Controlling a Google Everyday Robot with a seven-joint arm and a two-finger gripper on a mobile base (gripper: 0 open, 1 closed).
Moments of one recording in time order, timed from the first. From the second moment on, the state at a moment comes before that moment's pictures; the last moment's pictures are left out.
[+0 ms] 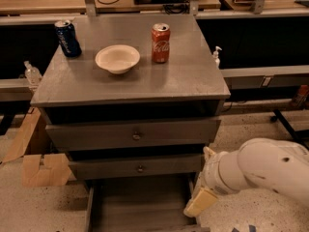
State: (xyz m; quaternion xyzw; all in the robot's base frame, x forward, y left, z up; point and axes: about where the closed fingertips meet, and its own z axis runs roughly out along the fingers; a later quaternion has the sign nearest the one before) arm 0.417 -0.132 0.664 -0.54 0.80 0.06 0.24
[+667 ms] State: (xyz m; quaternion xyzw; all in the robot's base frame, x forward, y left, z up) arm 0.431 -0.108 0.512 -0.55 0.79 0.10 0.26
